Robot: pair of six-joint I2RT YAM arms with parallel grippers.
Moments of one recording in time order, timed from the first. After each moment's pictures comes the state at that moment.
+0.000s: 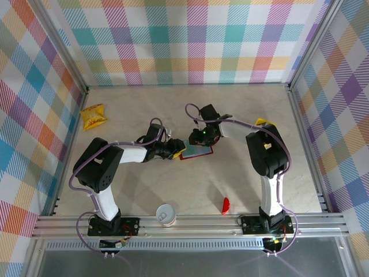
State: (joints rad) left arm -0.48 1.80 0.83 0.20 0.51 -1.00; right arm 0.54 2.02 1.38 -0.51 -0.43 0.40
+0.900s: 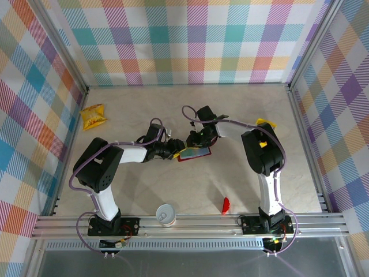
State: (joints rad) left arm -0.48 1.80 0.83 0.20 0.51 -1.00; right arm 0.56 2.07 1.41 -0.52 -0.49 0.38
